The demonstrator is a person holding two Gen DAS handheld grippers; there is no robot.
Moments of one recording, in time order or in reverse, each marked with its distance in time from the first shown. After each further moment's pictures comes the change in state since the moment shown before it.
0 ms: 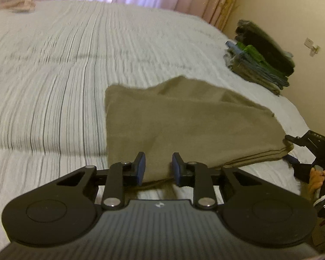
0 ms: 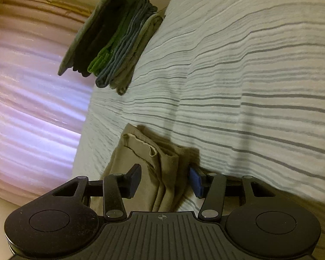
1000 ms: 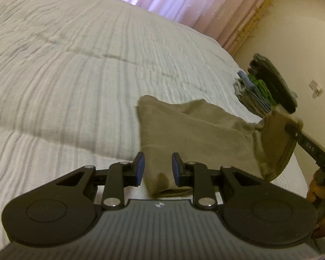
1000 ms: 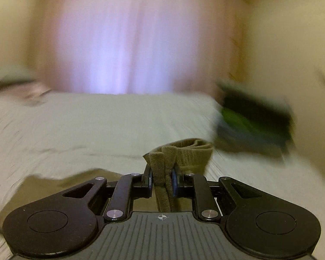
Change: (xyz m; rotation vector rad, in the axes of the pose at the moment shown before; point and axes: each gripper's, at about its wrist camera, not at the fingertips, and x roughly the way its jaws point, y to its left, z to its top) left arm -0.028 0.059 0.003 -0.206 -0.074 -0.038; right arm -0.004 0.188 -0.190 -1.414 -0.197 0.042
